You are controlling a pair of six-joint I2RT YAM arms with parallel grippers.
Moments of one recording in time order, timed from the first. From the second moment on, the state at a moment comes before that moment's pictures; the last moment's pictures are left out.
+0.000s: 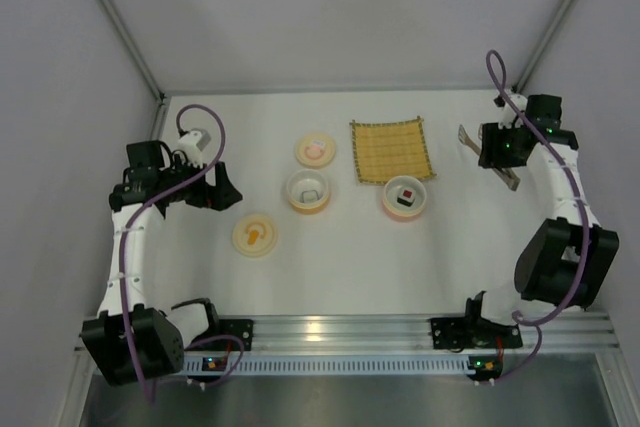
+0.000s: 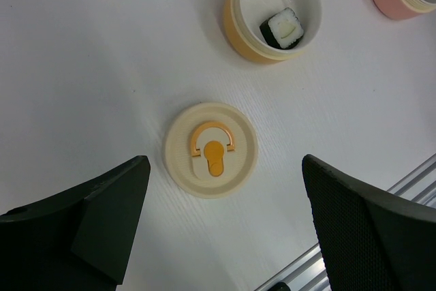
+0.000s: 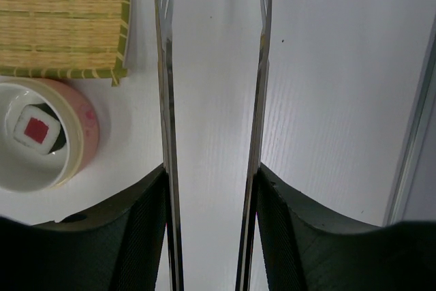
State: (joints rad) left arm 0.20 1.11 1.03 -0.79 0.69 0.25; right arm -0.24 1.47 1.29 -0.74 -0.24 -0.25
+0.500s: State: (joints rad) left arm 0.20 1.15 1.03 -0.77 0.69 0.23; right arm -0.25 1.82 1.35 -0.58 -0.17 -0.23
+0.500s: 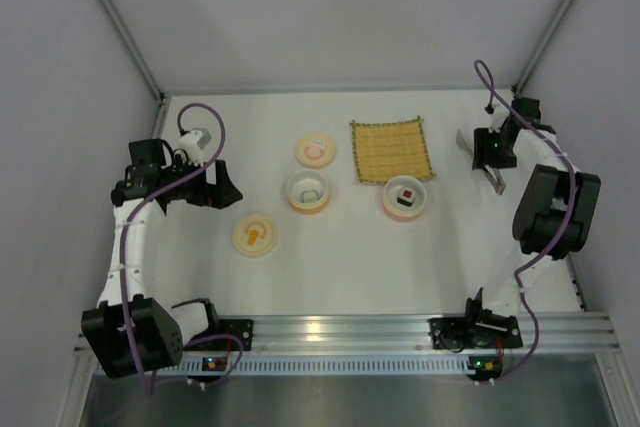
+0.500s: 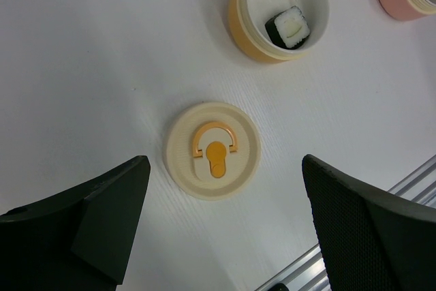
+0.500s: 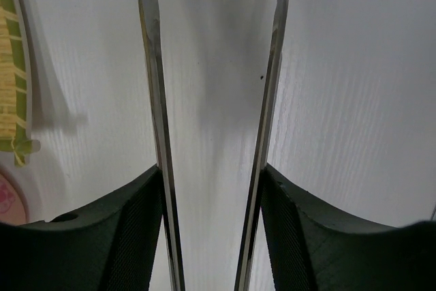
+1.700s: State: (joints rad) left arm 0.20 1.38 1.10 -1.05 0.61 0.55; right arm -0.17 1.53 1.39 -0.69 -0.49 -0.41
